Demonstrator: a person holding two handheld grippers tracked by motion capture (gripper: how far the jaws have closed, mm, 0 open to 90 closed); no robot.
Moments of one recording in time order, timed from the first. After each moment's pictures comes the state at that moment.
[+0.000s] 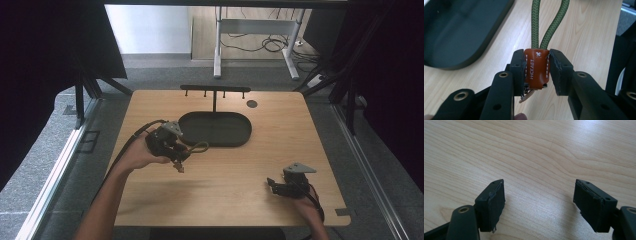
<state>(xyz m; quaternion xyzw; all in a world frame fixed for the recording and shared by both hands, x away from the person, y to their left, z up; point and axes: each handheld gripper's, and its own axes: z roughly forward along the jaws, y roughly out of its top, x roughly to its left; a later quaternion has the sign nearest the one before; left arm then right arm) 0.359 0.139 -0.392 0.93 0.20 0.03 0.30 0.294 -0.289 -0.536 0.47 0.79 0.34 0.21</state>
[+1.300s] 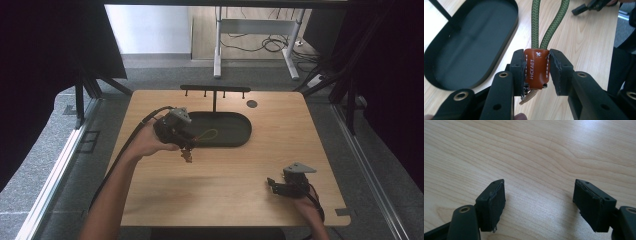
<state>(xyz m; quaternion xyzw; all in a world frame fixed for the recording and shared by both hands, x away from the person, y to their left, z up) 0.379 0.117 -0.365 0.93 0.18 0.03 0.32 0.296 -0.291 -0.537 0.47 0.79 0.34 0.21</state>
